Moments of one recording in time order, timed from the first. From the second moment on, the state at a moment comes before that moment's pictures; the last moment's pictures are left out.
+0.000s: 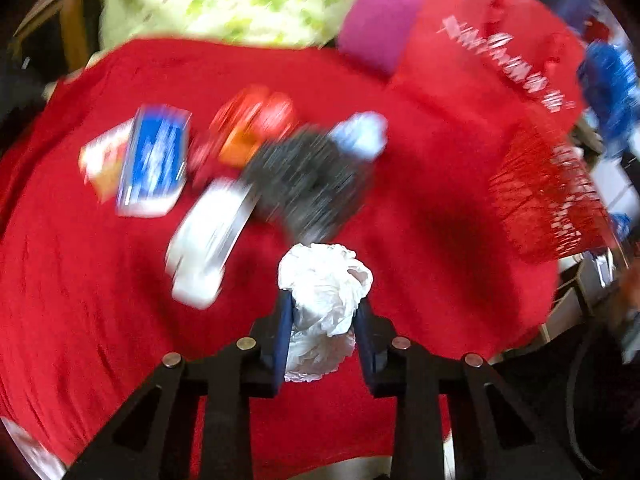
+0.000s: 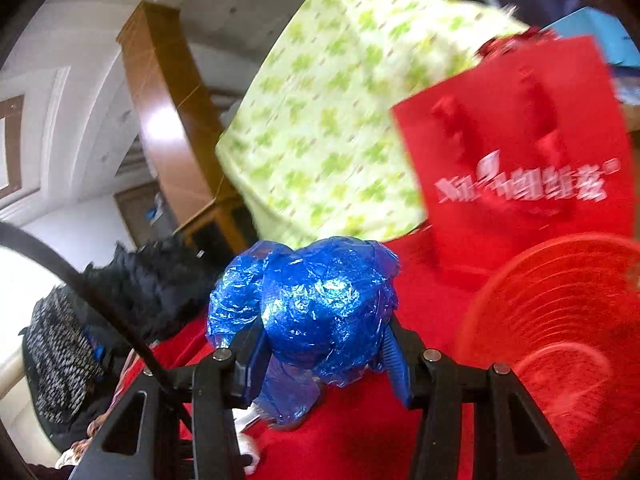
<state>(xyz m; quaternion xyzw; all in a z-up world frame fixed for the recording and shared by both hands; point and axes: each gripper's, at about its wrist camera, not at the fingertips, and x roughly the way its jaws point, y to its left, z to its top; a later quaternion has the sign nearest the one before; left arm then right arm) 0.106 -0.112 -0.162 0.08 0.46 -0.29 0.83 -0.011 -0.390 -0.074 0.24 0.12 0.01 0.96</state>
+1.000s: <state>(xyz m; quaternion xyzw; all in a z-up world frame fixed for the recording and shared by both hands) 0.082 -0.332 -0.036 0.12 0.34 -0.47 0.80 -0.091 -0.530 -0.092 0.33 0.08 -0.17 0.93</state>
